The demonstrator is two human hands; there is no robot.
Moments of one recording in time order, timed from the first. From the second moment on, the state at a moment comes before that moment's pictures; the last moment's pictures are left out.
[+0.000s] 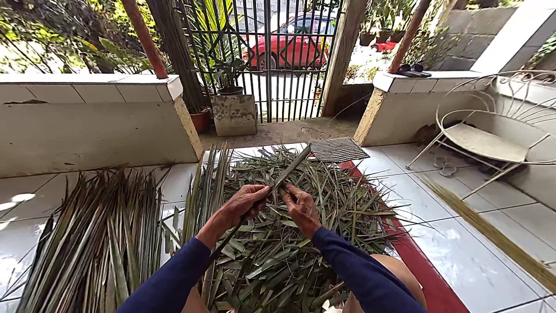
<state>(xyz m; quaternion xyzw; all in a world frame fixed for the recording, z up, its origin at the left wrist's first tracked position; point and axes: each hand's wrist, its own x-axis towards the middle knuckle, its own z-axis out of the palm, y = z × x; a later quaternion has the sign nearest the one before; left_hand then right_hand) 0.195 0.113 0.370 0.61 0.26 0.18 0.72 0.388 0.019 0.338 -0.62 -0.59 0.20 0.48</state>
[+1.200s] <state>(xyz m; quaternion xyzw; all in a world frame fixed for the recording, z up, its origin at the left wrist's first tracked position) 0.154 0.122 0.373 0.56 0.29 0.13 0.76 0.382 0.024 0.323 -0.60 -0.62 0.18 0.47</state>
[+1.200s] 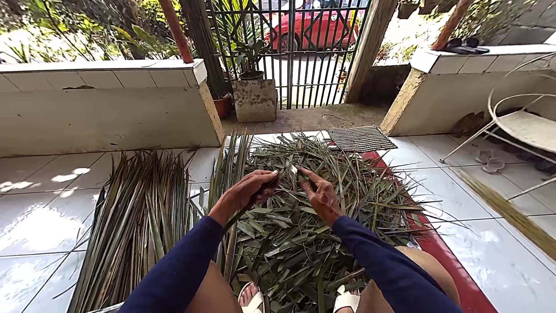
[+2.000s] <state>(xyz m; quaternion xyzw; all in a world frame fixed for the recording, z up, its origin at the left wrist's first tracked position) 0.148 0.117 0.369 0.56 0.20 0.04 0.80 0.441 0.044 0.343 -0.68 -0.47 0.11 0.55</state>
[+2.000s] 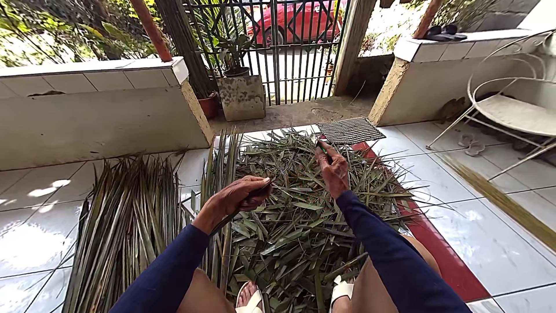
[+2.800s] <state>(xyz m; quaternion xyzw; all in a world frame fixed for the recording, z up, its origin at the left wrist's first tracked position) 0.173 0.108 0.376 0.74 0.34 0.15 0.56 0.397 0.022 0.342 -0.67 -0.57 0.17 0.45</state>
